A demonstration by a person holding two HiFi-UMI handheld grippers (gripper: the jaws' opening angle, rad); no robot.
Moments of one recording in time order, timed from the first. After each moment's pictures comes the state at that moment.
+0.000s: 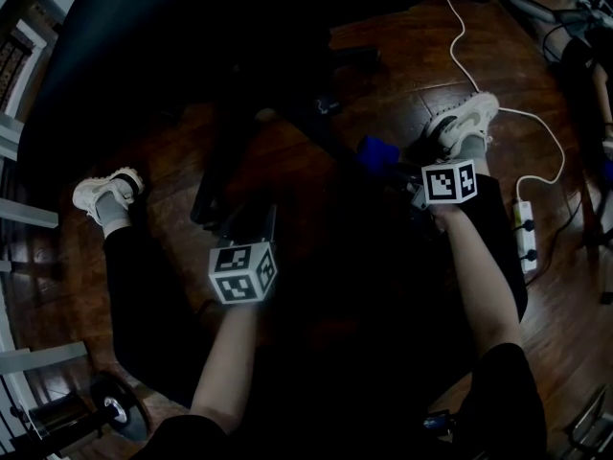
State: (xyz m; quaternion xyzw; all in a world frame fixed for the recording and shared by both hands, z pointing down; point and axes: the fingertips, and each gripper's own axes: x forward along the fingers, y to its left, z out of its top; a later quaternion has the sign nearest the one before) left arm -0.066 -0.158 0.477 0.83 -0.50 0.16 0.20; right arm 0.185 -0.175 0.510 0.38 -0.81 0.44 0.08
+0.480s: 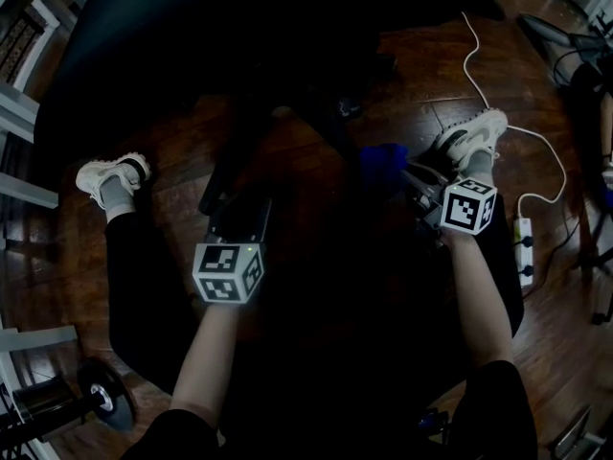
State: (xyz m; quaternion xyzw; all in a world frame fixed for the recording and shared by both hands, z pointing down) left arm -0.089 -0.161 0.440 0.85 -0.49 0.13 0.15; right arm 0.162 -0.168 0.425 0.38 -0.86 0.34 -0.01
